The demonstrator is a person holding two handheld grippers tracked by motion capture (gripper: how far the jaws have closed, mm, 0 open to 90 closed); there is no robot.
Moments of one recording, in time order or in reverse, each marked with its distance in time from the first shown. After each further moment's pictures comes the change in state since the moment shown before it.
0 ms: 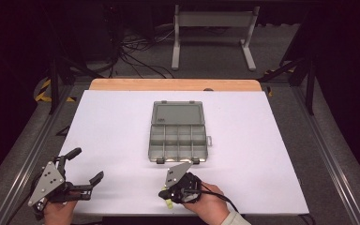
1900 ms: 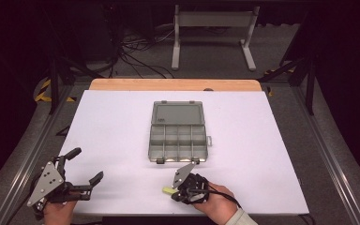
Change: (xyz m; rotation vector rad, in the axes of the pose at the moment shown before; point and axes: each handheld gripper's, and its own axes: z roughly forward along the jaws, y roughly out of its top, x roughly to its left) left arm 0.000 0.000 -0.001 -0.004 -0.005 0.002; right arm -0.011 -0.026 -0.001 0.151 -0.020 0.056
